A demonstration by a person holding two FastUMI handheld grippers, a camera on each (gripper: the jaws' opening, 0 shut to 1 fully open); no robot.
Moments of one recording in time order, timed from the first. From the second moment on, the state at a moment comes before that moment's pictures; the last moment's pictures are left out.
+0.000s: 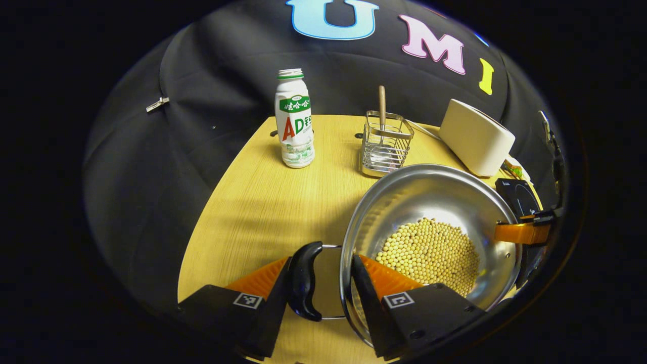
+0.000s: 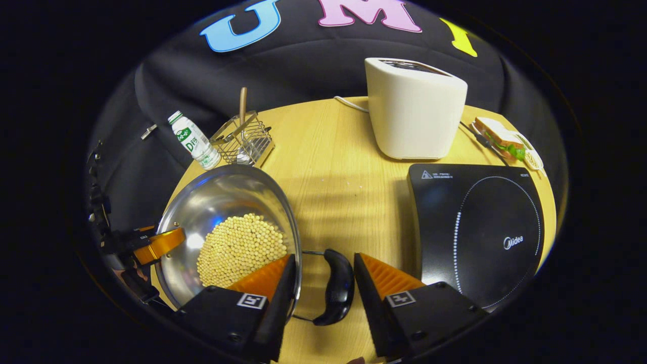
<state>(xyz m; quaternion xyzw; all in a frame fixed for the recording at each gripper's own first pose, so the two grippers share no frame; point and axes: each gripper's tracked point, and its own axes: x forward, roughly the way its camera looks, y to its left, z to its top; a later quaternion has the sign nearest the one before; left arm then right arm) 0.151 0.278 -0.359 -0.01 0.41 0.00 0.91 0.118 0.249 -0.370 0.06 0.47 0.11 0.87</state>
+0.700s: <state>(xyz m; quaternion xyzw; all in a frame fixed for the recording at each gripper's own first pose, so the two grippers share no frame) 0.122 0.251 -0.302 -0.01 0.41 0.00 0.91 0.102 0.219 -0.317 0.03 0.48 0.12 0.87</state>
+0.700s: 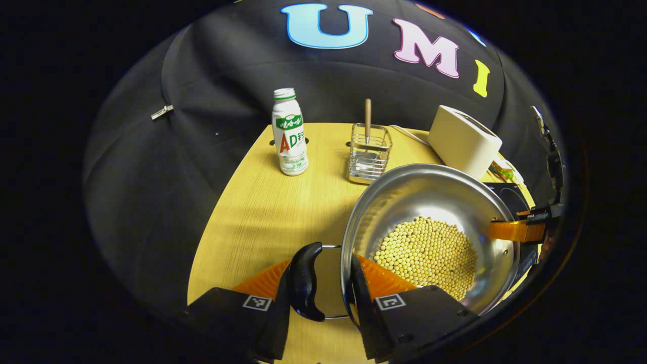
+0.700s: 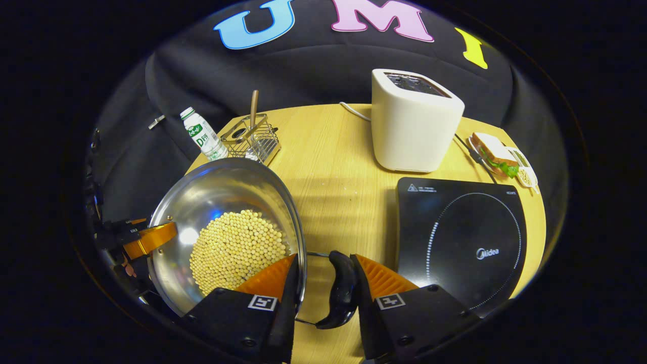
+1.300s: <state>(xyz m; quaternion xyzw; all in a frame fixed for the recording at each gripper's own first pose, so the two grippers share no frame) 0.112 0.134 -0.252 -0.02 0.41 -0.02 0.91 0.100 0.099 -0.269 0.03 0.47 0.11 0.87</state>
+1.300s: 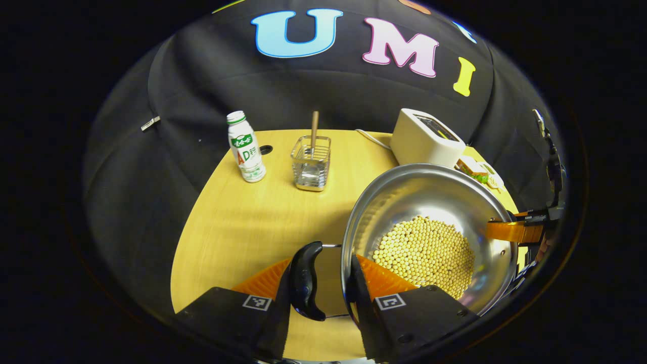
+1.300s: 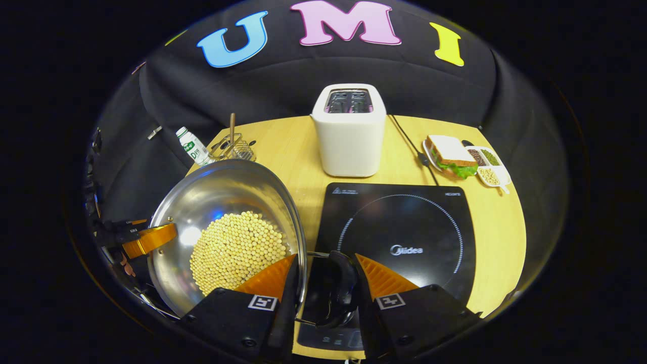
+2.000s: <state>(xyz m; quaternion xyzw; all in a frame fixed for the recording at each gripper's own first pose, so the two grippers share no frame) 0.138 -0.011 -0.260 -0.02 0.42 -0.06 0.91 0.119 -0.047 -0.273 0.03 0.47 0.08 0.88</state>
